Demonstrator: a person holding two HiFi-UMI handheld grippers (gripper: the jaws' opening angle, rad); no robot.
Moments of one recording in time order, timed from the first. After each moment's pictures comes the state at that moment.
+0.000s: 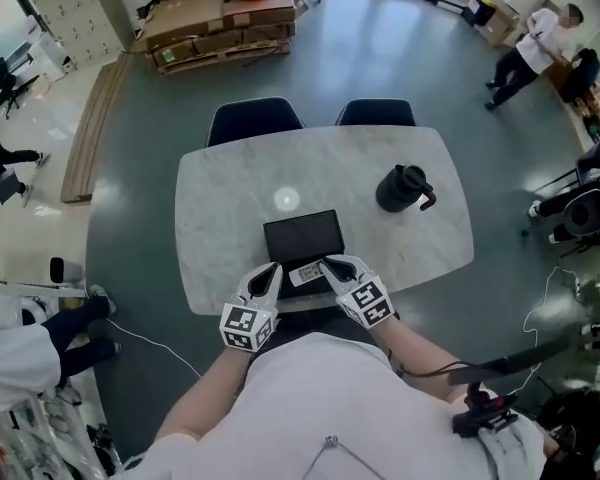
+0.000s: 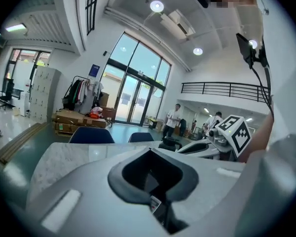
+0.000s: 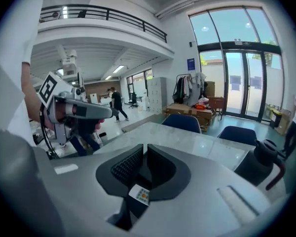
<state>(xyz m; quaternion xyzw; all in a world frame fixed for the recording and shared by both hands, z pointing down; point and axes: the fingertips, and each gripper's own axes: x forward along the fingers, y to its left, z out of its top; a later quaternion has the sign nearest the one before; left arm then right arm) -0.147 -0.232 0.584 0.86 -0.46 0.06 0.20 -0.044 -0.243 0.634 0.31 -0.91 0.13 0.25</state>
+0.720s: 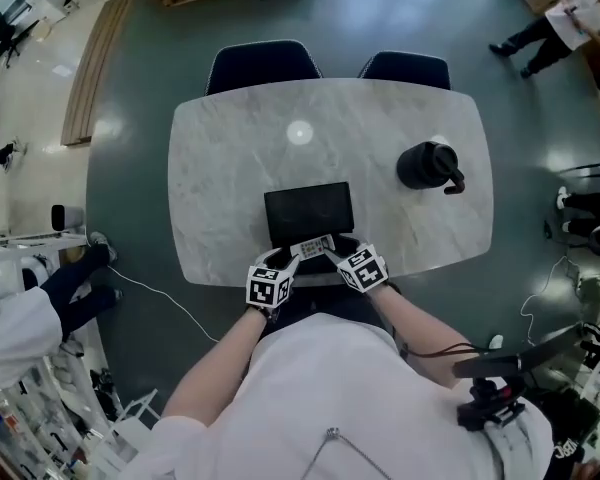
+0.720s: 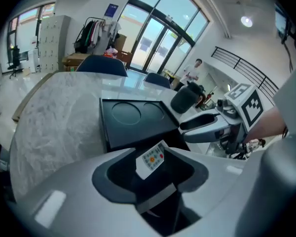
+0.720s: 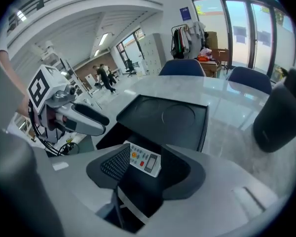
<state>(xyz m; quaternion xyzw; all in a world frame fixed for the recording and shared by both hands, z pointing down) -0.107 -0.219 0.803 0.74 -0.43 0.27 0.43 -0.001 -0.248 0.820 0.24 -0.83 0.29 0.41</state>
